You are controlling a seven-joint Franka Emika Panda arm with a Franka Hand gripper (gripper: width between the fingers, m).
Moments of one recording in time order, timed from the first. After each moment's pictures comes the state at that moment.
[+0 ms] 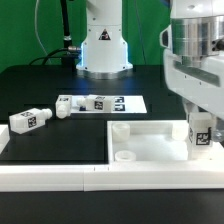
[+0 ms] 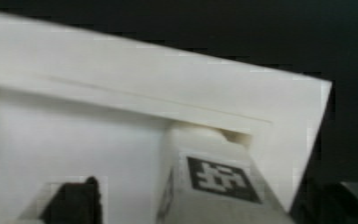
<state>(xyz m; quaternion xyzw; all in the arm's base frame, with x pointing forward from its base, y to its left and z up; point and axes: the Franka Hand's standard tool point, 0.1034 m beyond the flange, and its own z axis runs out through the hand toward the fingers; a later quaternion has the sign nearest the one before) 0.638 0.115 0.067 -0.81 0.58 -0.01 0.06</state>
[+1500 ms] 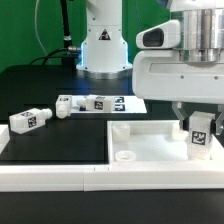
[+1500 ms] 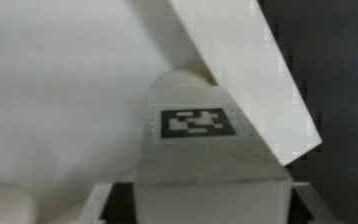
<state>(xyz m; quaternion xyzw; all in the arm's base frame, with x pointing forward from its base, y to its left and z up) 0.644 0.108 0.071 -0.95 0.30 -0.05 0.04</state>
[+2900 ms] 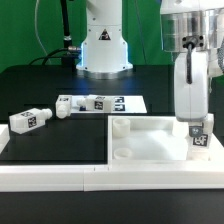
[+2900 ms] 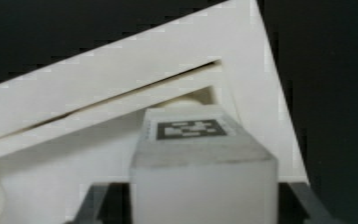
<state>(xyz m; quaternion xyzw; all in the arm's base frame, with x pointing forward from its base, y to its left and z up) 0.640 0.103 0.071 -0.56 0.82 0.02 0.07</state>
